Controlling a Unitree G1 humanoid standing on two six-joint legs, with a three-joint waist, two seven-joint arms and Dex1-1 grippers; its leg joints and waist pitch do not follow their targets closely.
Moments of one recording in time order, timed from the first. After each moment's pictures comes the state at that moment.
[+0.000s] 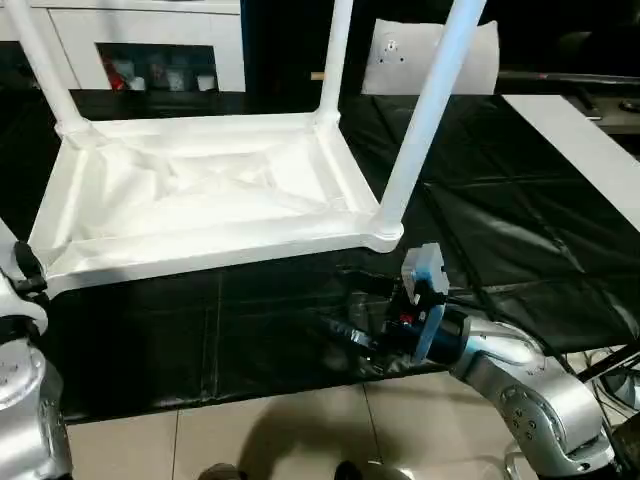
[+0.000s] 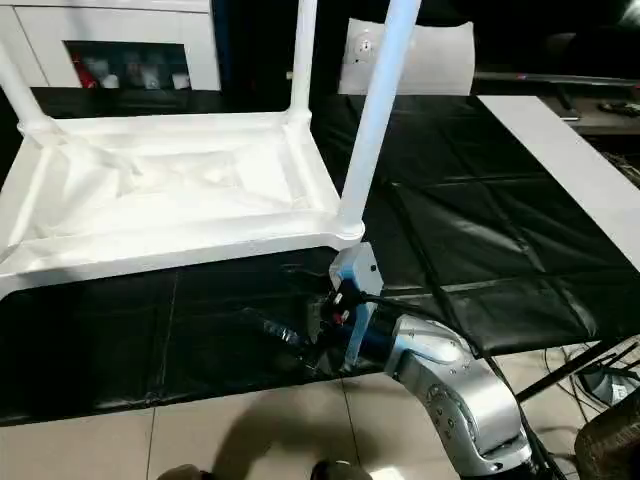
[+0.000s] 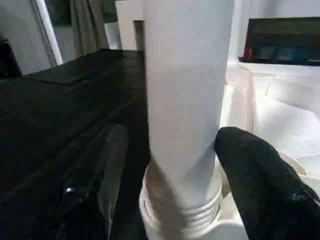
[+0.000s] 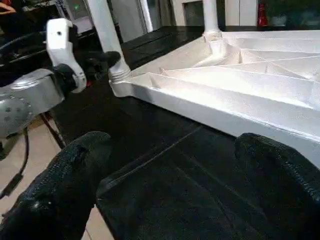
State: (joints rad) left arm -0.10 0.25 0.55 -0.01 -0.04 0.18 0.11; right arm -0.11 -0.30 0.20 -0.32 0.50 0.52 0.74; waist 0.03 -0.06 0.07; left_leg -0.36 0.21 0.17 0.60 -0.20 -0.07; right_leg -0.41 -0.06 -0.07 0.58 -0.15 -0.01
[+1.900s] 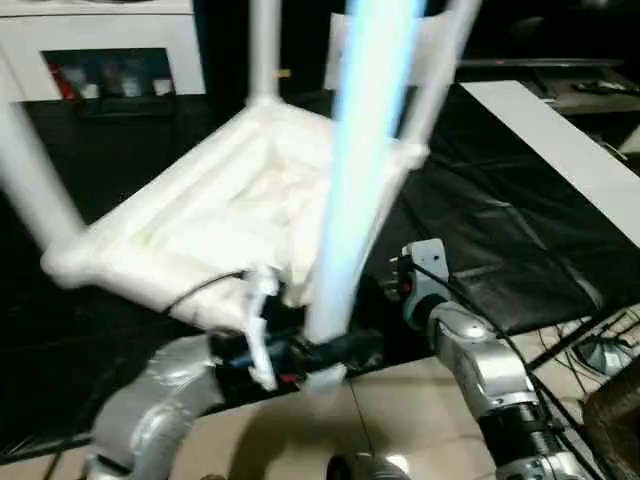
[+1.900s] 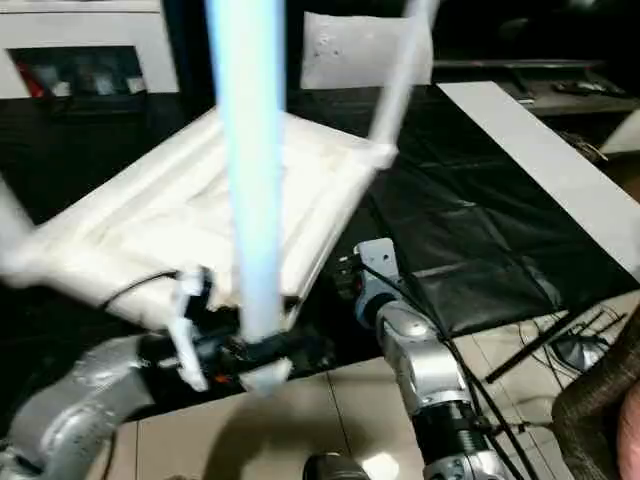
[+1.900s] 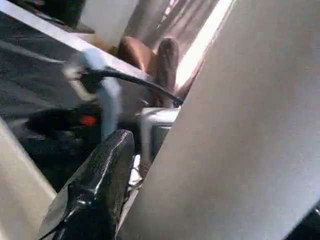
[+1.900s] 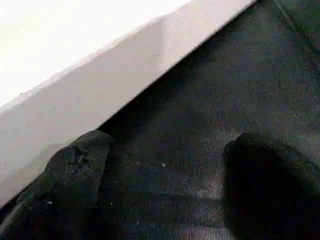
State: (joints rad) left arm -0.05 0.23 -0.23 -0.33 -0.55 0.58 -0.82; right arm -0.34 -0.09 0.11 0.38 0.15 0.31 0.23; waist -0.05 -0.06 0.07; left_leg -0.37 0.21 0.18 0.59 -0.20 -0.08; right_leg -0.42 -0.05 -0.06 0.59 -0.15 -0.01
